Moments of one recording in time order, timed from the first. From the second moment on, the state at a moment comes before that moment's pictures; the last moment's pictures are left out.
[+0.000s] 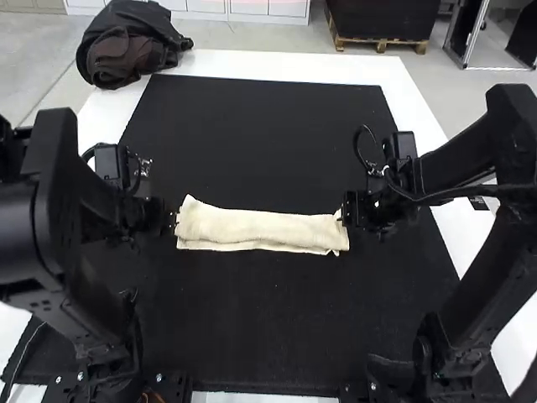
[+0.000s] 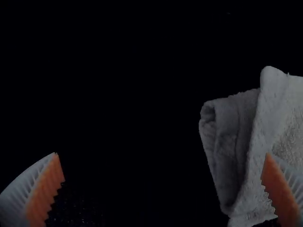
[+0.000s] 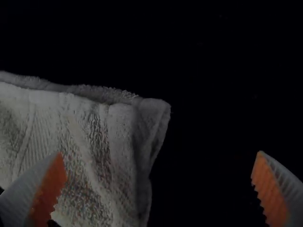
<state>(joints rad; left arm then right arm) 0.27 1.25 0.32 0.21 0.28 0.24 0.12 1.52 0.60 -0.05 -0.28 0.05</state>
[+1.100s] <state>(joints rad) 0.27 1.23 0.32 0.18 0.29 0.19 0.23 1.69 0.63 0.07 -0.29 0.14</state>
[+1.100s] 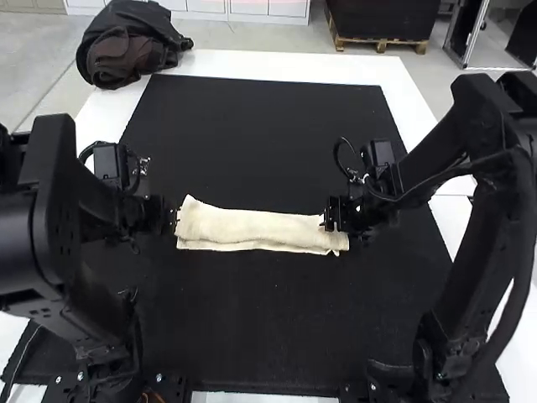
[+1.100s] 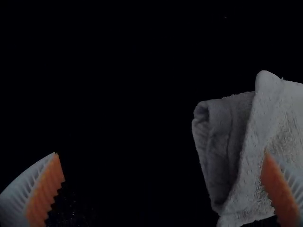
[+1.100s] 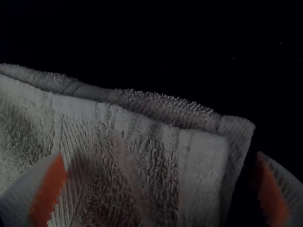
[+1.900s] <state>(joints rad) 0.27 1.19 0.32 0.18 0.28 0.17 0.05 1.68 0.65 -0.06 -0.41 0.14</state>
